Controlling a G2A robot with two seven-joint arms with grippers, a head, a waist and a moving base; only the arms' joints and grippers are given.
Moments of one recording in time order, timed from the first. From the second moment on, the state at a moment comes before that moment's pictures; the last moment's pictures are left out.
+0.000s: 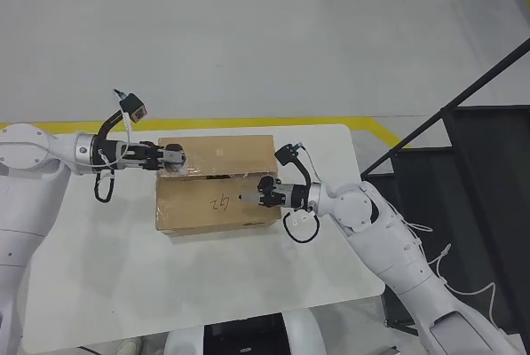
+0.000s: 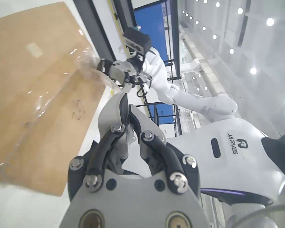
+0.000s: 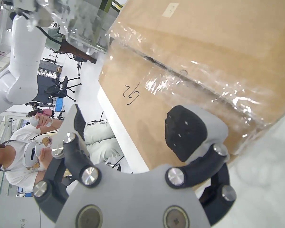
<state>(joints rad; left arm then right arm) 0.67 -0.96 -1.05 -1.16 -0.47 -0.25 -1.44 -1.13 -1.17 1.08 -1.48 -0.22 -0.40 0.76</state>
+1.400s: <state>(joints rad) 0.75 -0.90 -1.11 -1.12 -0.27 -0.03 -1.44 -1.12 -1.16 1.08 -1.48 -0.22 -0.40 0.75</state>
